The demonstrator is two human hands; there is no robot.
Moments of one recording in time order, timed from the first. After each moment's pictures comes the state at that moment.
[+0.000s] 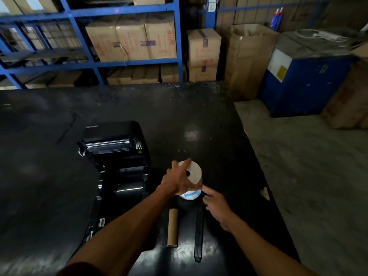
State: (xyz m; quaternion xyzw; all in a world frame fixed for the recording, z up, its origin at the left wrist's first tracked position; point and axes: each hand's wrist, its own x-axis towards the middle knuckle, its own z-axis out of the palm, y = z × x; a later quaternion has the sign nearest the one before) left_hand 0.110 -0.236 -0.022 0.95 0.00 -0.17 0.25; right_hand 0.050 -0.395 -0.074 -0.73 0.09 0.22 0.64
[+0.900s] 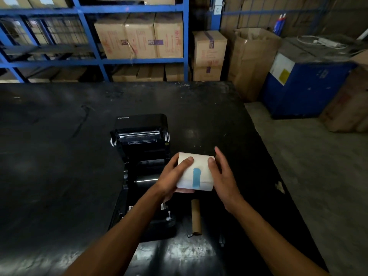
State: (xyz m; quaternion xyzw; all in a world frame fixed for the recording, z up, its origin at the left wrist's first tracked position) left_hand 0.046 -0.148 0.019 0.63 0.10 -0.19 0.74; right_hand 0.022 -0.311 0.036 -0.74 0.05 0.02 0.67
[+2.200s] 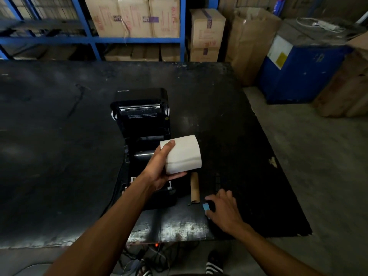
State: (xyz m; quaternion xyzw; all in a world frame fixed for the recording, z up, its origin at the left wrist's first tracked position) left_hand 0.005 -0.120 0.000 0.49 0.23 -0.20 0.81; right_hand -0.079 -0.346 -0.091 -0.98 -0.07 0.14 0.15
